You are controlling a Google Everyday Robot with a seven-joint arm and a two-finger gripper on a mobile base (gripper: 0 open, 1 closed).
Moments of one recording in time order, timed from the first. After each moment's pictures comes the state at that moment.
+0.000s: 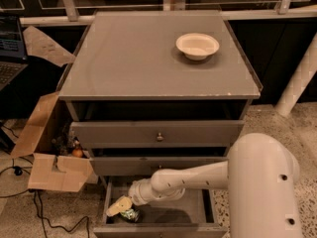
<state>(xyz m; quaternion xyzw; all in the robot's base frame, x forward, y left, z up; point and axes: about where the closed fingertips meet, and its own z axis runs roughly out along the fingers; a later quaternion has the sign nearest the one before) 0.511 0.136 0.339 -0.37 0.83 0.34 0.24</state>
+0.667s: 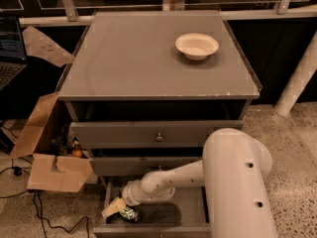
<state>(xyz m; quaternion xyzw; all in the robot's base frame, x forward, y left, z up) 0.524 0.164 0.303 -0.40 0.83 0.31 0.24</state>
